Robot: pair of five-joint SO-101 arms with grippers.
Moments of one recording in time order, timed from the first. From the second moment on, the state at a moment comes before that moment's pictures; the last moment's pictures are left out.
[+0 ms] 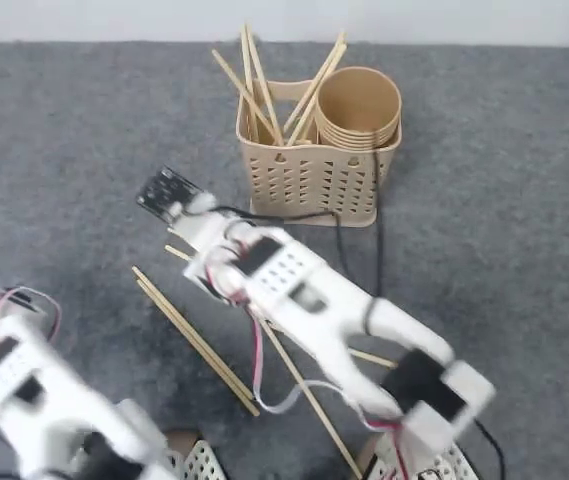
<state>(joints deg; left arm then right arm) -58.9 -27.8 68.6 23.8 19.3 -51.4 10.5 13.9 38.7 9.5</state>
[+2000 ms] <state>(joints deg) -58.0 -11.8 58.9 25.9 20.0 -46.3 -5.0 10.7 30.7 -6.7</state>
